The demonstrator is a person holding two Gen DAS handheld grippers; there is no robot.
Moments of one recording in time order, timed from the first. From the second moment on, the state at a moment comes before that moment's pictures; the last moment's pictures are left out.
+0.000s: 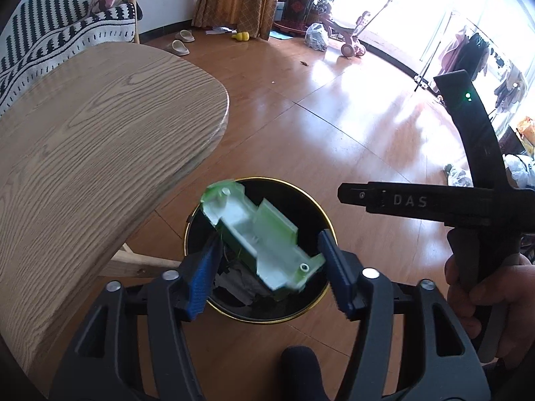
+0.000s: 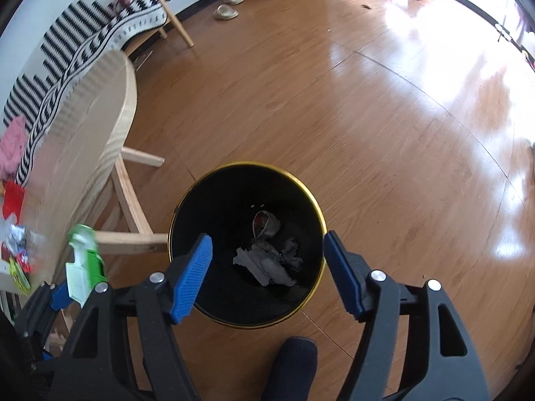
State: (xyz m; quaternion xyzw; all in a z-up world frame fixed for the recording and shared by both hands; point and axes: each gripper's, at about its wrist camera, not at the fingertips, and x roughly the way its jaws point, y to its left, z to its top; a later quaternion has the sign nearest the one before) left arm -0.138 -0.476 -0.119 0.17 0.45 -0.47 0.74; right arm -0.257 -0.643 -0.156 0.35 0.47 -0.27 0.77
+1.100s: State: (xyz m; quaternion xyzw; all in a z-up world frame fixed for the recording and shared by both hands) left arm 0.044 -0.094 -0.026 -0.01 0.42 -0.16 0.89; right arm -0.013 -0.333 -0.045 0.16 0.46 0.01 0.88
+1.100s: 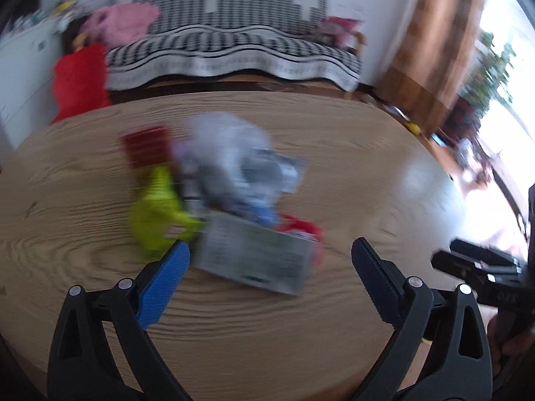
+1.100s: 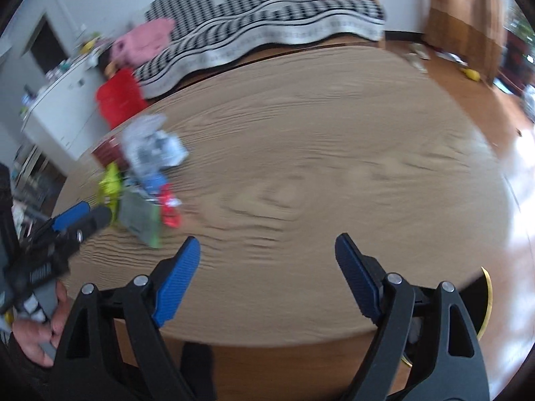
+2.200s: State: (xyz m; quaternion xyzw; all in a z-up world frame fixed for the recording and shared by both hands) left arm 0.106 -0.027 -0.058 -0.07 0.47 -0.08 0.88; right arm 0.082 -0.271 -0.084 0.21 0.49 0.07 0.85
